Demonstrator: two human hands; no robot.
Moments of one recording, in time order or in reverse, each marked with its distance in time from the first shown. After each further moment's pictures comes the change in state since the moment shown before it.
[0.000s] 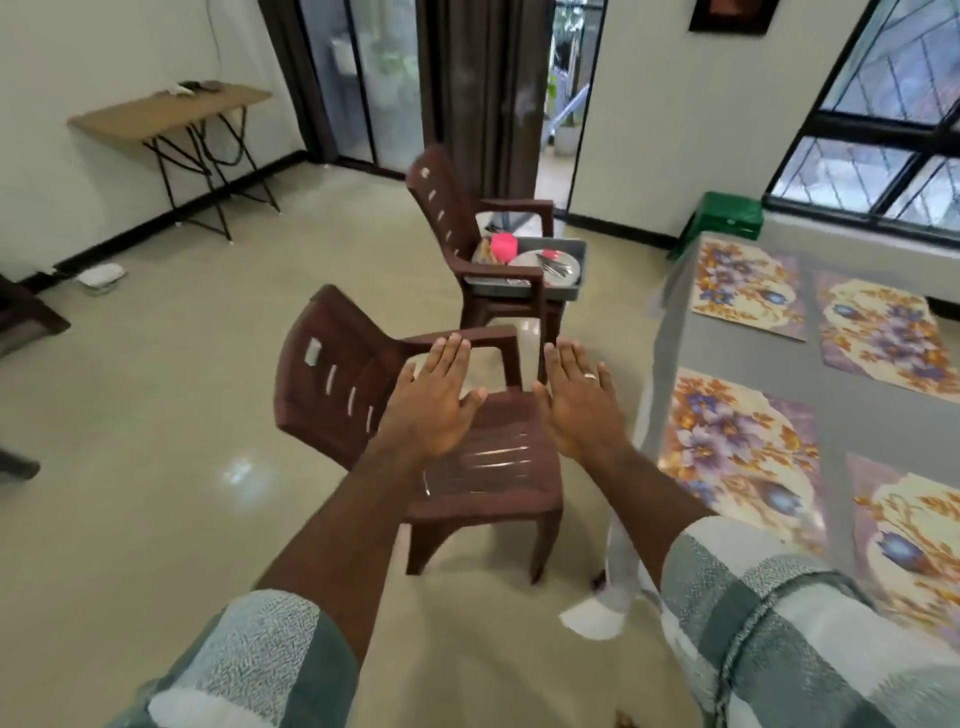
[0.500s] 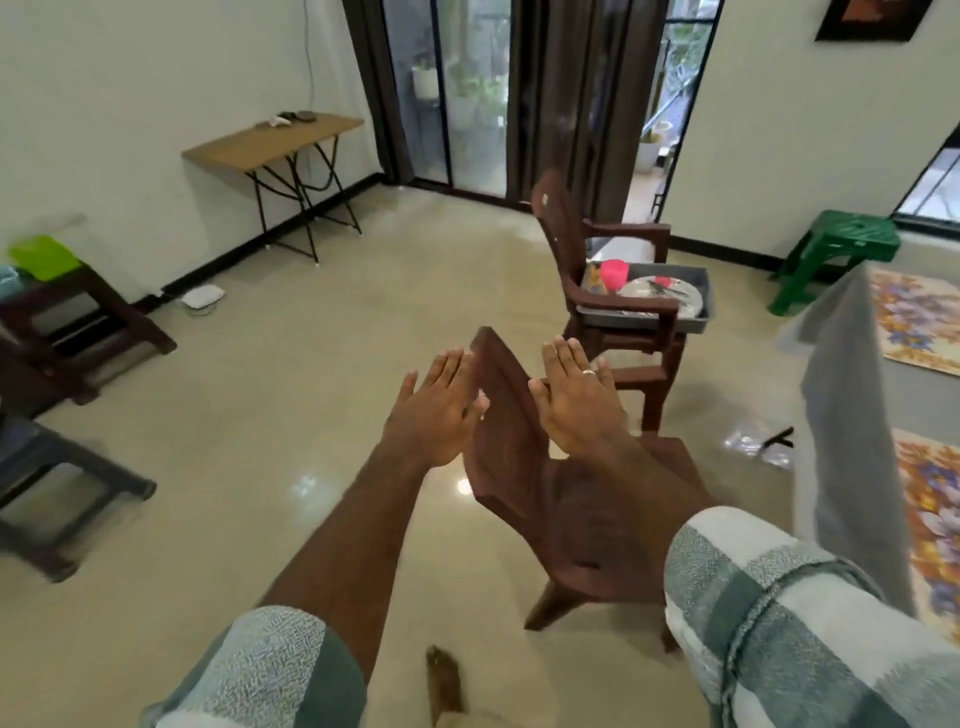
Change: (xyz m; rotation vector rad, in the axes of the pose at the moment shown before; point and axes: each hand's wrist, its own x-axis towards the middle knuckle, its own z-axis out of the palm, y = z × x) left_hand 0.012 -0.327 -0.087 0.047 -0.025 -0.082; right_hand 0.164 -0.297 0.087 0.011 -0.013 -0.117
